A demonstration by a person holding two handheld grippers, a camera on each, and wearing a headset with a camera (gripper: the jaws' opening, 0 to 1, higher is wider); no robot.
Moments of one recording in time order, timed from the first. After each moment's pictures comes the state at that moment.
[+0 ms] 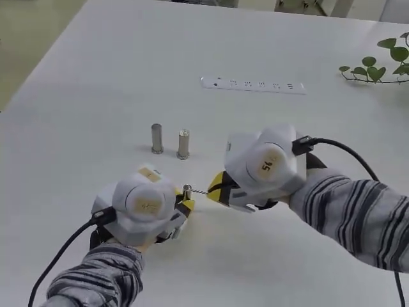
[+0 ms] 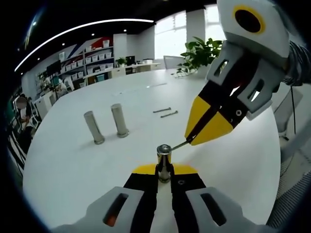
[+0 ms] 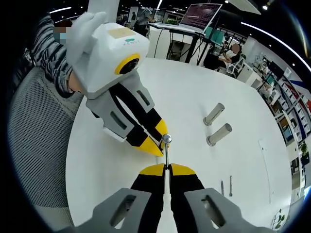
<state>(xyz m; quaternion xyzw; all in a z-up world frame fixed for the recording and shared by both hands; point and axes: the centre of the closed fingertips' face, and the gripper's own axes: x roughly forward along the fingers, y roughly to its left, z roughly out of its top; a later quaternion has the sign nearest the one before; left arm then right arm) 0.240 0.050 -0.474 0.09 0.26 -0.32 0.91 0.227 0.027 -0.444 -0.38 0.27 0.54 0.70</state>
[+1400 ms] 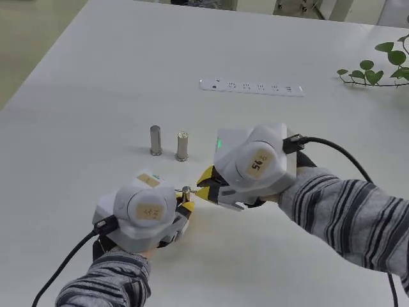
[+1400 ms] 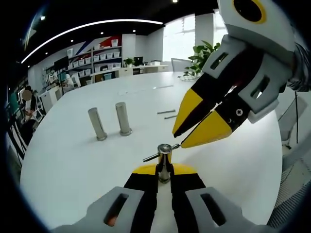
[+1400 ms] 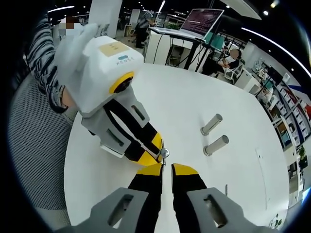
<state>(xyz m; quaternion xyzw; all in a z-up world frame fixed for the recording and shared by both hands) 0.240 0.049 -0.473 0.06 0.26 -0.29 0.92 0.232 0.040 -0.433 -0.38 0.25 0.54 0.71</state>
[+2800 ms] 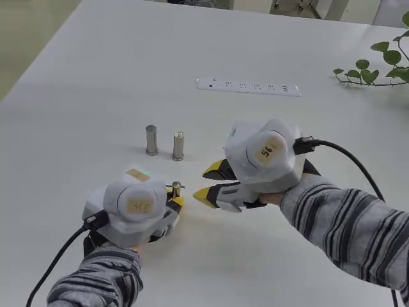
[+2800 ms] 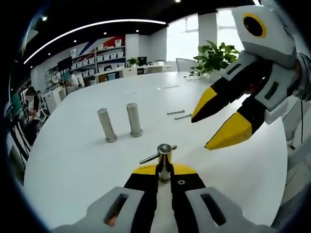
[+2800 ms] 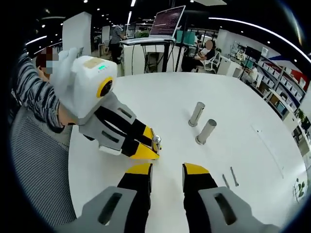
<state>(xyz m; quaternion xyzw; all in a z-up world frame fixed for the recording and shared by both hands) 0.256 0.068 -0.472 0.07 0.26 -0.27 0.92 0.243 0.023 -0.434 -0.25 0.29 0.48 0.79</state>
